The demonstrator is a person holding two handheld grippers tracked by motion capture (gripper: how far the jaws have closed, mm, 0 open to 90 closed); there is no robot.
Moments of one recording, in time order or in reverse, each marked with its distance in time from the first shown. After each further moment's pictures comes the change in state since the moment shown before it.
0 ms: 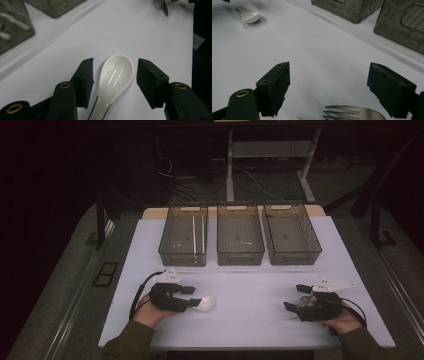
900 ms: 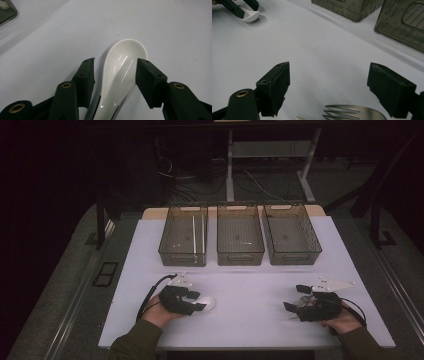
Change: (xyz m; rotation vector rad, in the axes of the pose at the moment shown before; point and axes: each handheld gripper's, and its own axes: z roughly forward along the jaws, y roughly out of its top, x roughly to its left) left arm 0.003 -0.006 0.027 0.112 0.015 0.030; right arm 0.000 0.000 0.001 0.008 0.002 -0.002
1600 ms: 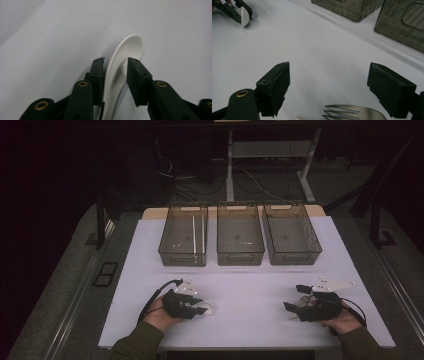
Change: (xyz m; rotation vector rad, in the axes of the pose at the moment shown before) left arm -0.016 0.001 0.002 0.066 0.001 0.100; right arm 0.000 0.000 0.000 -0.002 -0.001 -0.001
